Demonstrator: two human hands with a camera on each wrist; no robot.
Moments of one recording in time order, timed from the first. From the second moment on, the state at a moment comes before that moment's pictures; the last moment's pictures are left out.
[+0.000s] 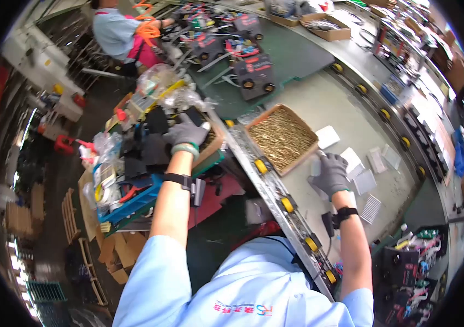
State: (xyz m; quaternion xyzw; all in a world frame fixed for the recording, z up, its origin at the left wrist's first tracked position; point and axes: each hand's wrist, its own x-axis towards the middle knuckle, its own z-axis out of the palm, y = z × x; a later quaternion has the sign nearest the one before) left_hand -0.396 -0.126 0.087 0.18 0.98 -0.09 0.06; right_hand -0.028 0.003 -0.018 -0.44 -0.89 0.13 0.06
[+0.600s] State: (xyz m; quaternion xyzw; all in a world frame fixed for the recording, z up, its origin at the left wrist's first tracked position) left_hand -0.409 -0.126 0.084 0.13 0.98 0.14 -0.07; right_hand 0.079 -0.049 0.029 -0.24 -0.24 0.82 0.47
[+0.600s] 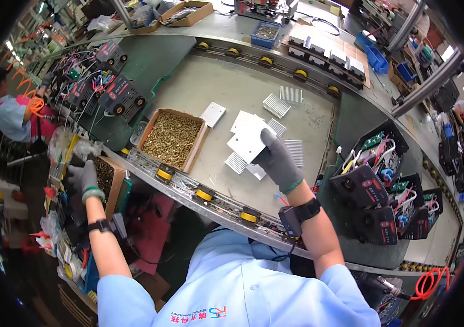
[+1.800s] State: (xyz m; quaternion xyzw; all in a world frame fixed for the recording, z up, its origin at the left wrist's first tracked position) left_hand -0.047 -0.148 0.050 -0.11 0.15 0.47 0.87; right_hand 0.117 -0.088 0.034 -0.44 -0.53 0.67 0.29
